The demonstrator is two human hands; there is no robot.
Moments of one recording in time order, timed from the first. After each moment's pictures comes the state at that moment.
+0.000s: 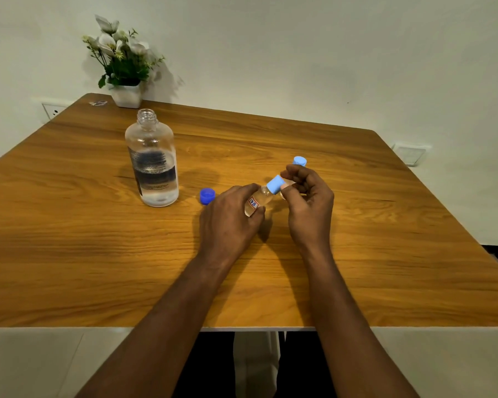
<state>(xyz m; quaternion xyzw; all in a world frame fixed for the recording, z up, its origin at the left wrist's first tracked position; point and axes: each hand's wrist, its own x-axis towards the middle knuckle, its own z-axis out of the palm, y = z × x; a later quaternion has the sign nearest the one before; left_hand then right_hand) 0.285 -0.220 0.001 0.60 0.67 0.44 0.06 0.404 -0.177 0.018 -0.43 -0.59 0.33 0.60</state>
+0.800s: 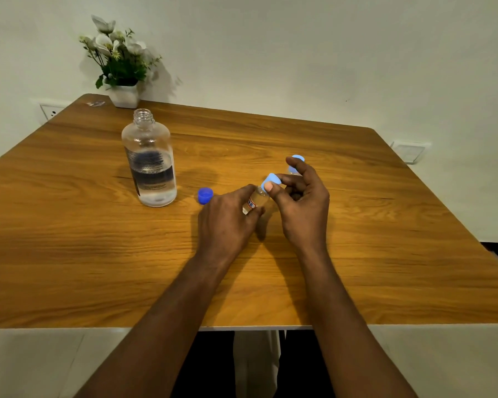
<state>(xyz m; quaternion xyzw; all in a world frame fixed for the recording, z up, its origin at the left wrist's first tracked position) 0.283 -0.218 0.000 0.60 0.67 0.43 0.08 0.400 -0.182 0.020 -0.43 -0.59 0.34 0.58</state>
